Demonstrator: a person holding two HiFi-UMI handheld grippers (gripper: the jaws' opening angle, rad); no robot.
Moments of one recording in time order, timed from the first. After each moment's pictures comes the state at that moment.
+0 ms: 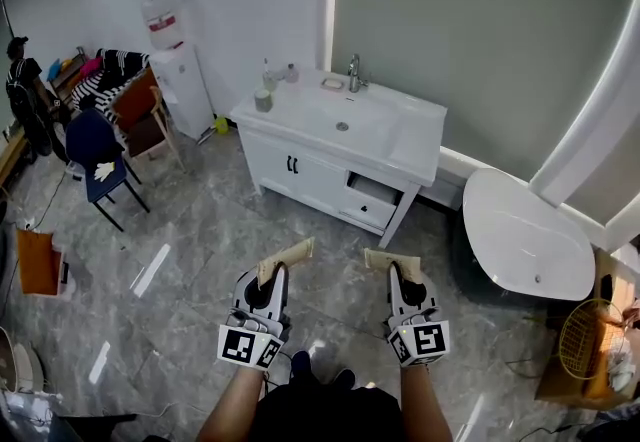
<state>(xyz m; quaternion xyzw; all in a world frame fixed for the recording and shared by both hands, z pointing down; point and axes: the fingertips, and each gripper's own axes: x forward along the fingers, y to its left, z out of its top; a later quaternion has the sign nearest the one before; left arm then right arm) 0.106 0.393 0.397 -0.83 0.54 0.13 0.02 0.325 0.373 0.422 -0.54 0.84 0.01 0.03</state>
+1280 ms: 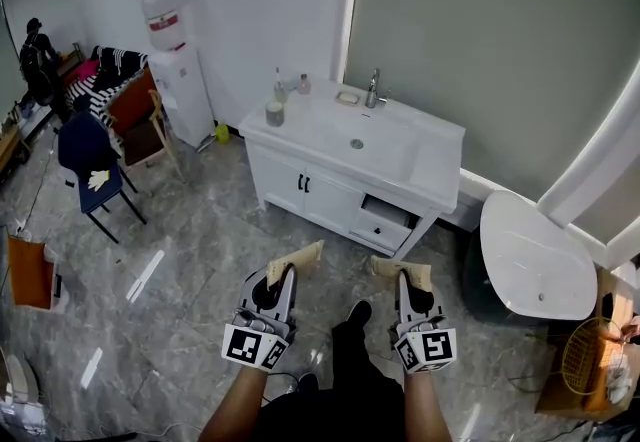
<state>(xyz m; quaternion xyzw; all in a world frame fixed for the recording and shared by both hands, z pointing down) 0.027 0.276 0.416 -0.84 0.52 0.15 0.01 0.249 0.268 0.440 -0.55 0.84 0.00 0.03</state>
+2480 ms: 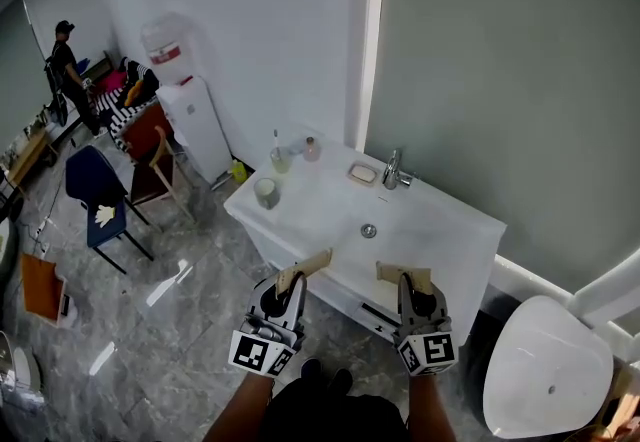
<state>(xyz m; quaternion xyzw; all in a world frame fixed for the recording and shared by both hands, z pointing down) 0.118 -0.160 0.388 -0.81 0.57 0.13 0.05 0.317 -0.211 0.431 -0.47 0.88 0.00 0.03</state>
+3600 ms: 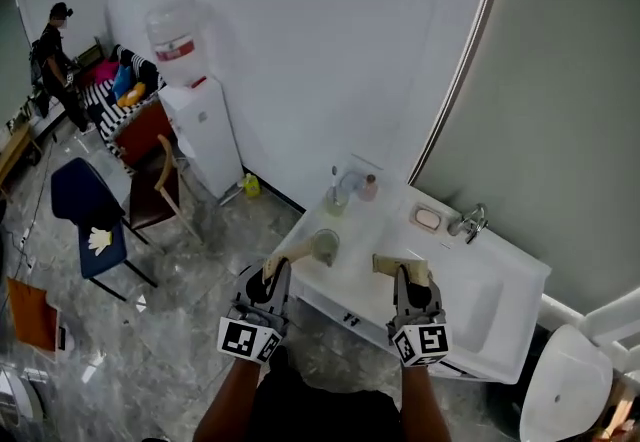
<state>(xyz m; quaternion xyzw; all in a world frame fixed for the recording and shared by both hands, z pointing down) -0.230 -0.362 0.424 -0.80 0.59 0.10 0.05 0.000 -0.411 0.463 -0.49 0.87 -0.01 0.02</state>
